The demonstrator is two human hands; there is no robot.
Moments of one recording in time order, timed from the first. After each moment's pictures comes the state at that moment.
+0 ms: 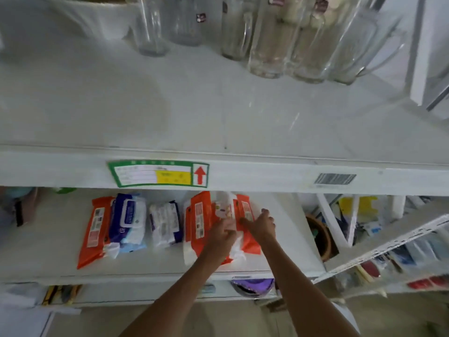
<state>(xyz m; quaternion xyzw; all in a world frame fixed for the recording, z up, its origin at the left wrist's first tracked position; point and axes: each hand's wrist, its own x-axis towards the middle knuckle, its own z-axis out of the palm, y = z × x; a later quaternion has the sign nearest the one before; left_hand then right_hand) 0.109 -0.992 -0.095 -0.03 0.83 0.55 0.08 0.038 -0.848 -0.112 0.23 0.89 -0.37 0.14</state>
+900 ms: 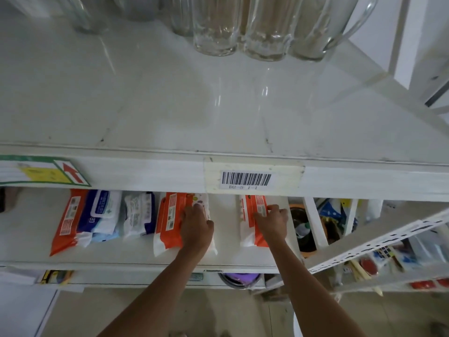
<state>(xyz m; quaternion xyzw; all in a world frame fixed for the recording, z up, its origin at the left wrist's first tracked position) 0.074 -0.933 -0.127 -0.19 0.95 0.26 -0.04 0.019 -0.729 -0.136 0.22 0.91 -0.35 0.08</state>
